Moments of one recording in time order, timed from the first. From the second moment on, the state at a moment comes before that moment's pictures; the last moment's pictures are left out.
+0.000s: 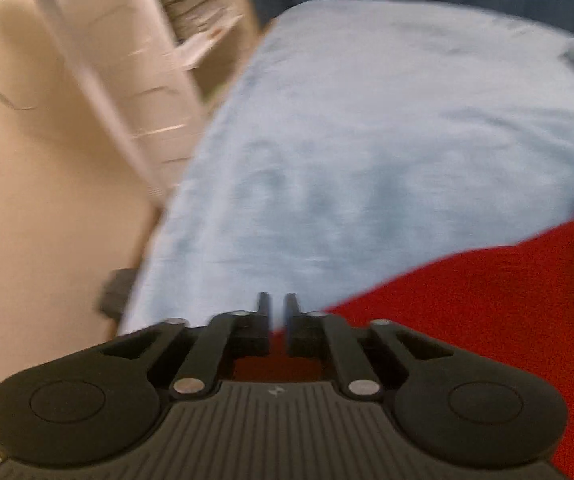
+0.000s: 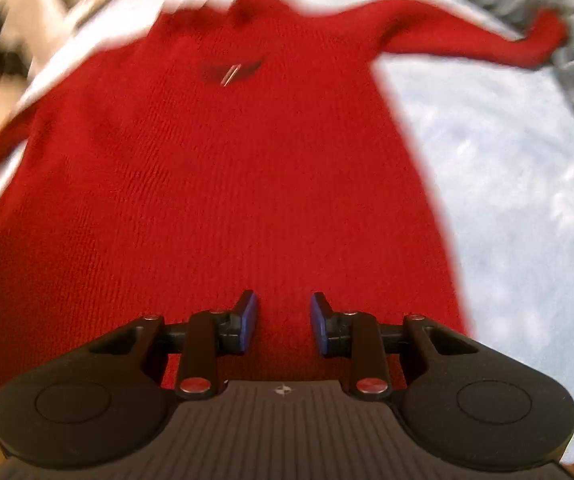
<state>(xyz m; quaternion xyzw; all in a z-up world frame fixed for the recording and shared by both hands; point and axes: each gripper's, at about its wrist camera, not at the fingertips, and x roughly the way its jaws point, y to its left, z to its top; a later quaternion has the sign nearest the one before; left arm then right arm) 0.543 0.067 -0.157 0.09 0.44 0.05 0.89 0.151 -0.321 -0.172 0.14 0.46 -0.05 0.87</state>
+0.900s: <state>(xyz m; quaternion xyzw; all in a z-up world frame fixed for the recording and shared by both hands) 0.566 0.011 -0.206 0.12 0.45 0.04 0.89 0.283 -0.531 -0.214 0.28 0.34 -0.40 0.80</state>
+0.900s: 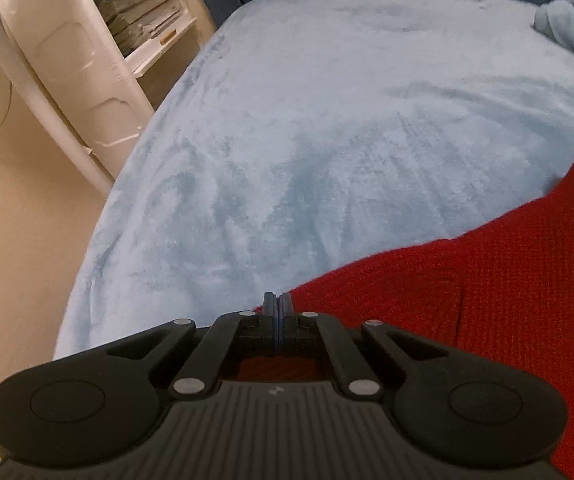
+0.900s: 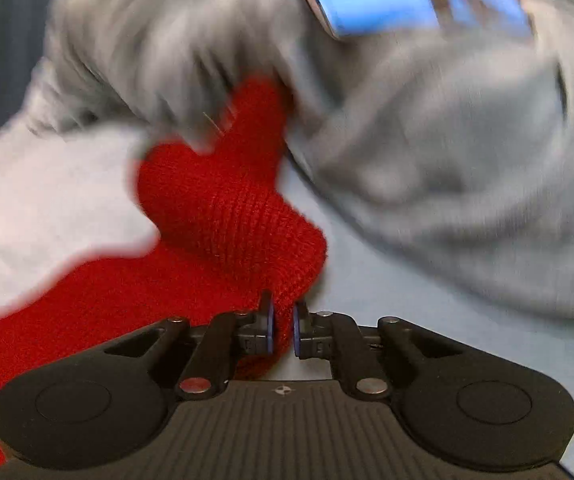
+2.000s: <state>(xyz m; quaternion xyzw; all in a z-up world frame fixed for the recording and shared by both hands) 0.534 -0.118 -0.183 0.16 0.35 -0.10 0.92 0.389 -0.349 -0.163 0.13 0.33 0.01 0.93</state>
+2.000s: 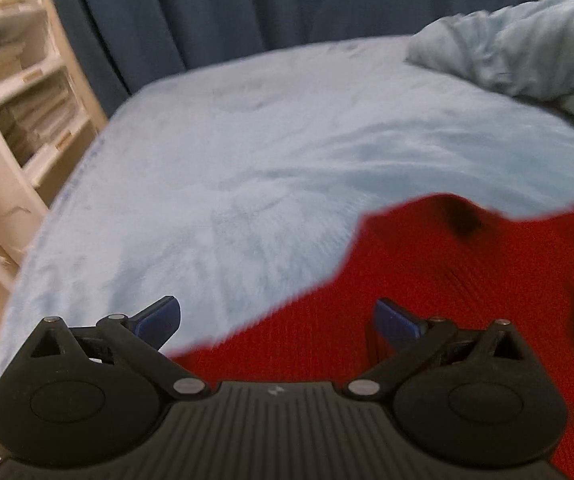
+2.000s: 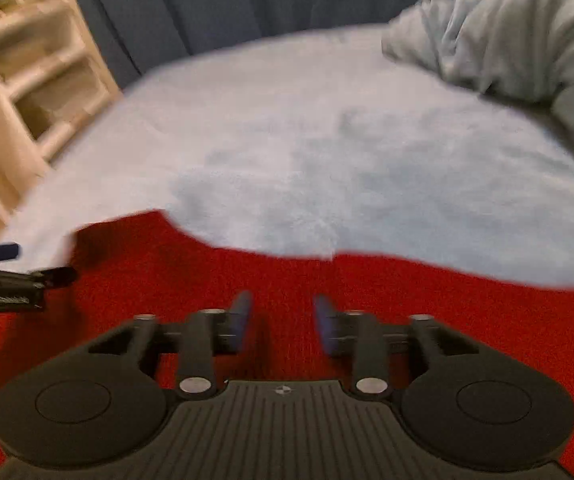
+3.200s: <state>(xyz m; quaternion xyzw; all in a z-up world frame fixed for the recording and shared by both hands) 0.033 0.029 -0.008 0.03 0.35 0.00 0.94 -0.061 -0.212 -0.003 0.01 0.26 -0.01 0.96</state>
